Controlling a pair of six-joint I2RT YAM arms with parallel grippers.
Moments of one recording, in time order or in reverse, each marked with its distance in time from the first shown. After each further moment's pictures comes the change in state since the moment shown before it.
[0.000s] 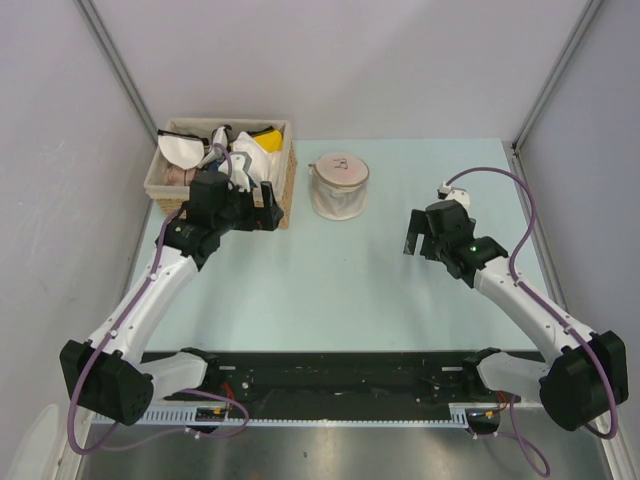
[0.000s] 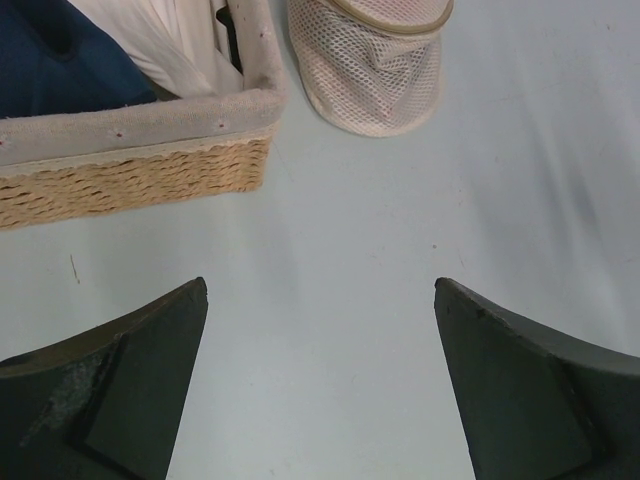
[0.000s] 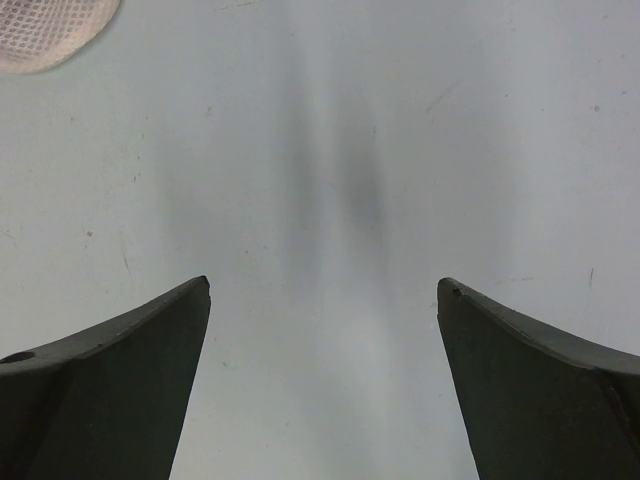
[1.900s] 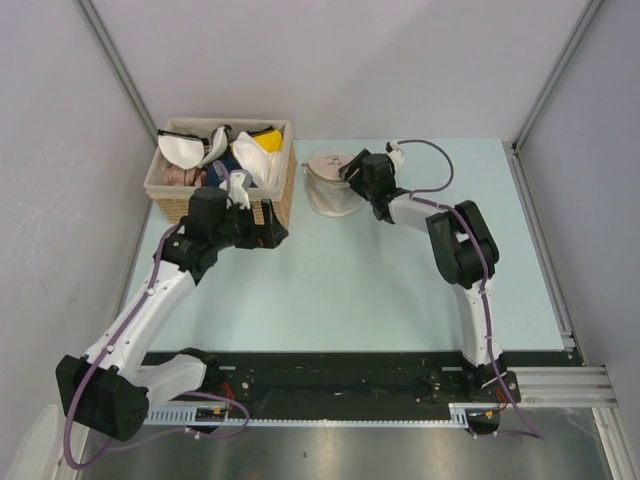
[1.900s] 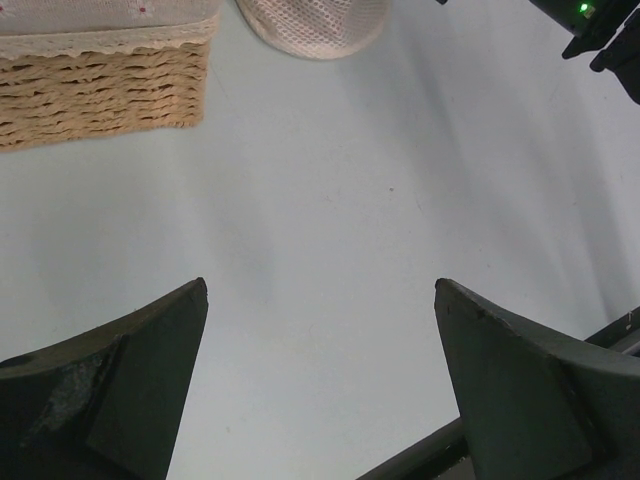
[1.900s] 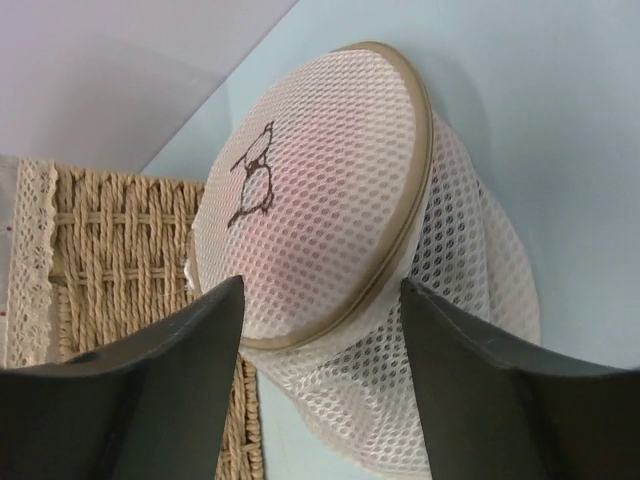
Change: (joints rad) left arm 0.000 -0.085 -0.114 -0.024 0.120 -0.069; right arm 0.026 1.049 0.636 0.803 -0.136 0.501
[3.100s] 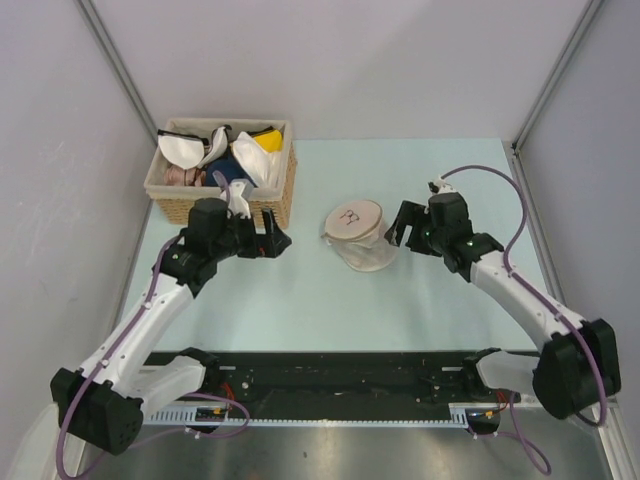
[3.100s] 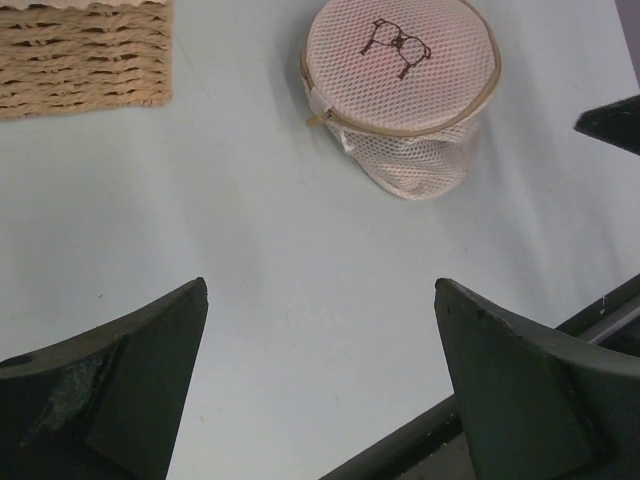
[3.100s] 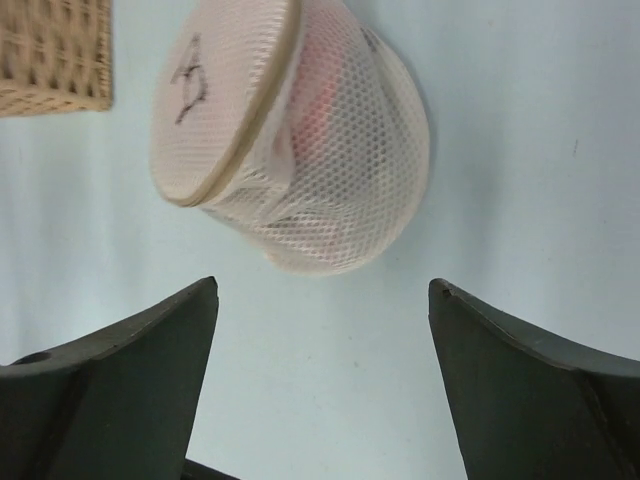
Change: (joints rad) left arm -0.037 -0.077 -0.076 0.021 0.013 -0.050; right arm -0.106 -0.938 -0.648 -0.592 -0.254 -0.403
